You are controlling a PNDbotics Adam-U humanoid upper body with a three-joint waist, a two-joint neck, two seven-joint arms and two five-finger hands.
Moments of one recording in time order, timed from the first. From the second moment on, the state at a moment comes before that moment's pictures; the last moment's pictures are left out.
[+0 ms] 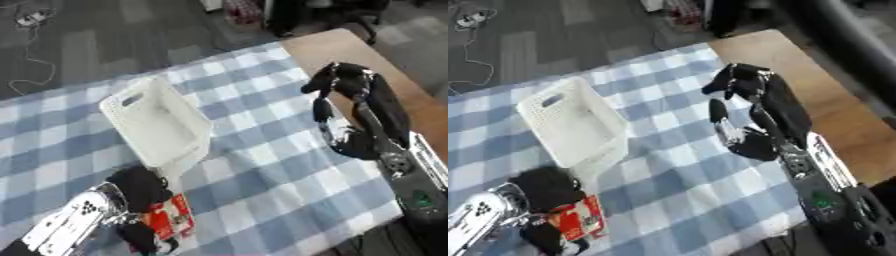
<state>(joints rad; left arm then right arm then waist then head) -0.52 0.42 -0.72 -1.65 -1.32 -0.29 -0.81 -0.05 -0.43 0.03 -1.98 0.84 -0.44 -0.22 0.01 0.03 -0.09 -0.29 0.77</state>
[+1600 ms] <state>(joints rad) -0.45 0.57 -0.52 -1.98 -1.13 -0.29 -0.81 -0.03 -0.43 0.00 -1.99 0.85 -0.39 -0.22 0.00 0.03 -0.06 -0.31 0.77</state>
